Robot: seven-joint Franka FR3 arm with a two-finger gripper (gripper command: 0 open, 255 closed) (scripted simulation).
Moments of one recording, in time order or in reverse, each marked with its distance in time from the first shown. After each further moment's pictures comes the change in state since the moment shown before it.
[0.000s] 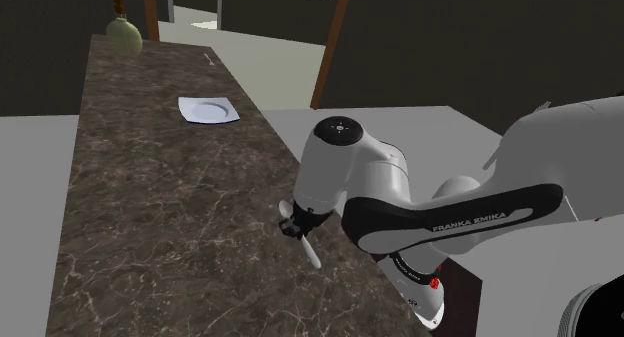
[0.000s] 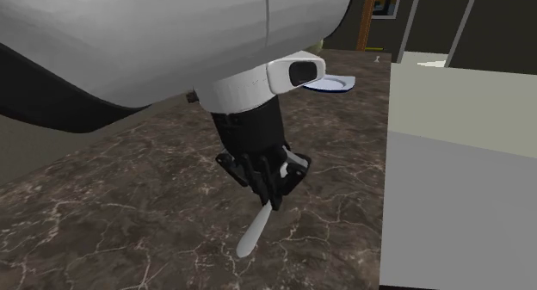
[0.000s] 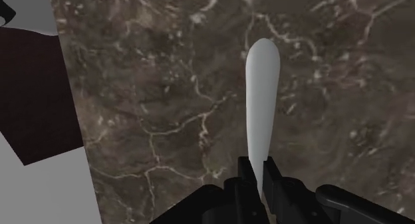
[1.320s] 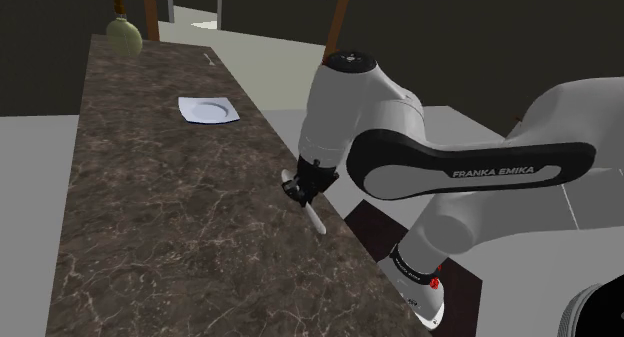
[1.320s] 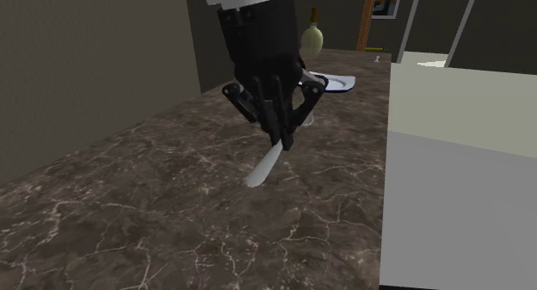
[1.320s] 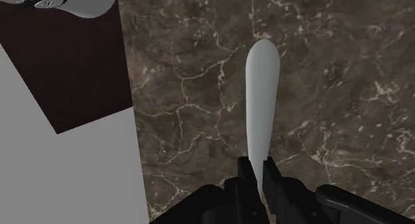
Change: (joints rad) arm -0.021 -0.078 -0.152 0.159 -0.080 -0.236 -0.081
